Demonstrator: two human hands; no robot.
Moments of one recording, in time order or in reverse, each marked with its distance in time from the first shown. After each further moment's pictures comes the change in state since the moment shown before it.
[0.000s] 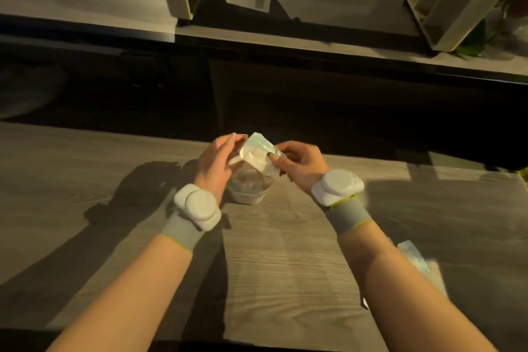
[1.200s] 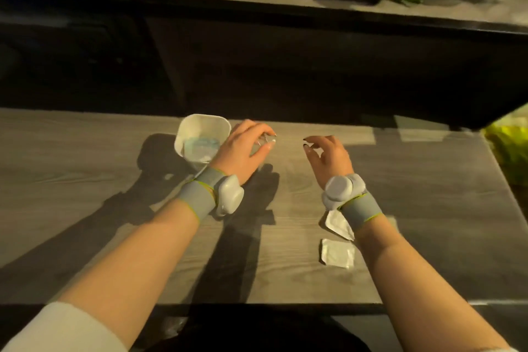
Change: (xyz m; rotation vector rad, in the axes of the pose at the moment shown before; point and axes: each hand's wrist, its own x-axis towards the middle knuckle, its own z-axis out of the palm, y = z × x) left_hand -0.033 -0.029 0.094 0.996 -0.329 0.494; right_hand -0.054 0.101 -0.094 -0.484 0.293 0.040
